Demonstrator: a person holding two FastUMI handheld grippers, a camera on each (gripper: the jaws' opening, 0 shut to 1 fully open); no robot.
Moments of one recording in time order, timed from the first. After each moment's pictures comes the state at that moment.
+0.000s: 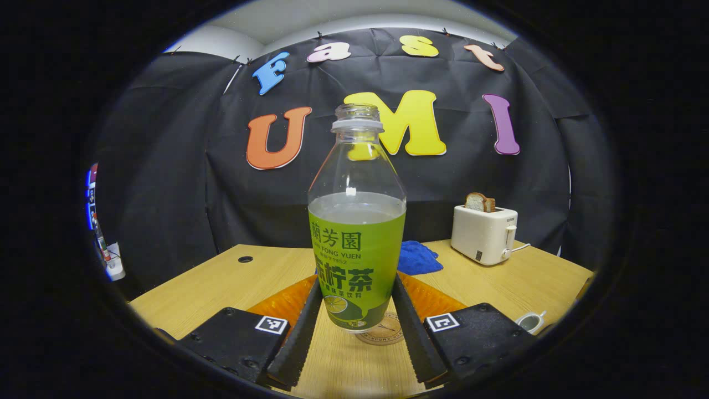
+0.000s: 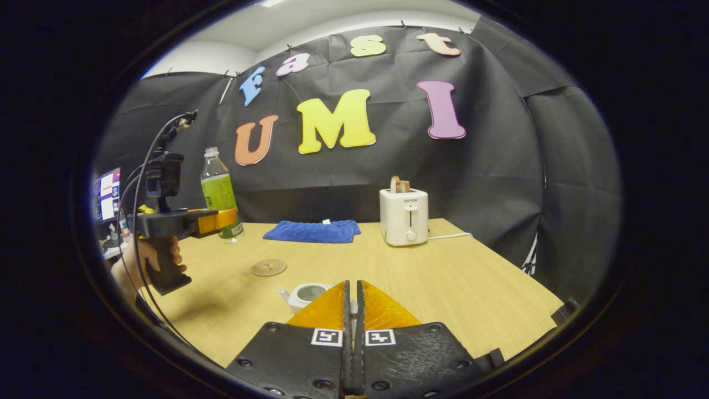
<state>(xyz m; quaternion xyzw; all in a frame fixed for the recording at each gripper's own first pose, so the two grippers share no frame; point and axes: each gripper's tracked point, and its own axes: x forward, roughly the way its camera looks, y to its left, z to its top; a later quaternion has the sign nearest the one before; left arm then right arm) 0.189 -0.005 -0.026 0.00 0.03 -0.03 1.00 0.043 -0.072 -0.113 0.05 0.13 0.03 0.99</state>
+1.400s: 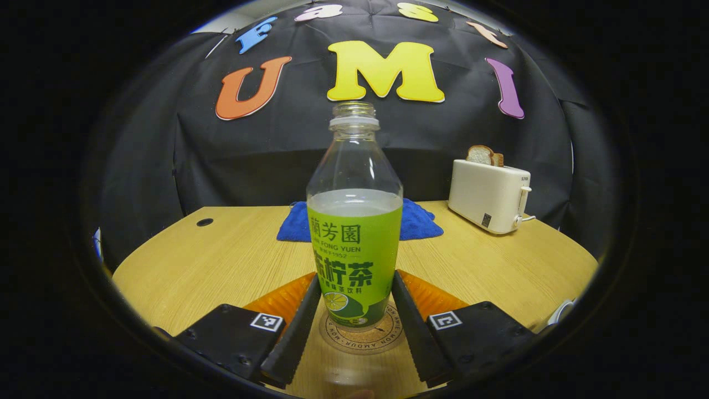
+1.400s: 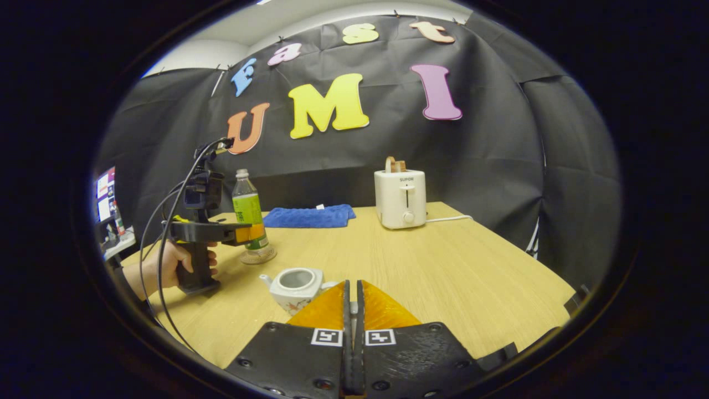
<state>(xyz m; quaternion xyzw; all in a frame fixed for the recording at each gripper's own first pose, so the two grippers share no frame) 0.250 -0.045 -0.115 -0.01 0.13 -0.07 0.99 0.055 -0.075 -0.145 0.05 0.16 0.03 0.99</state>
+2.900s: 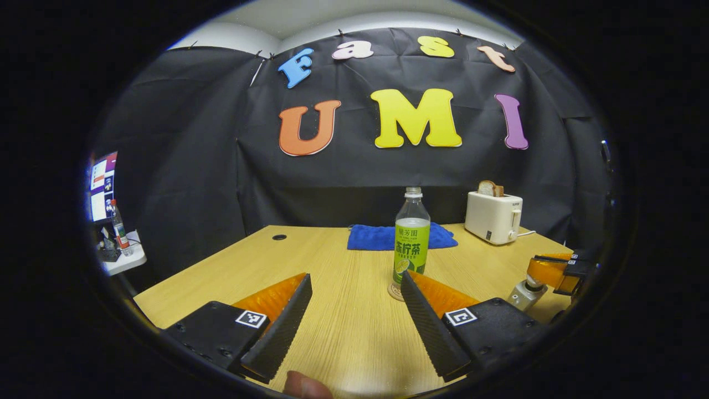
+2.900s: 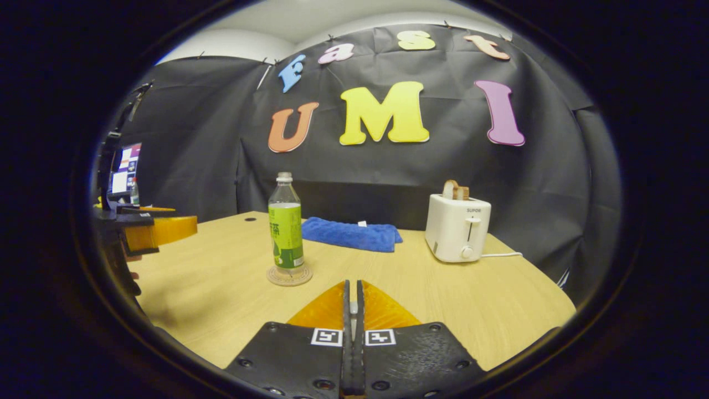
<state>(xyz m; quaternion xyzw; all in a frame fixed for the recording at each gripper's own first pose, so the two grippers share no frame) 0.085 0.056 -0.047 -0.01 0.05 0.02 1.00 0.124 0.006 -0.129 -0.01 0.12 0.12 0.99</state>
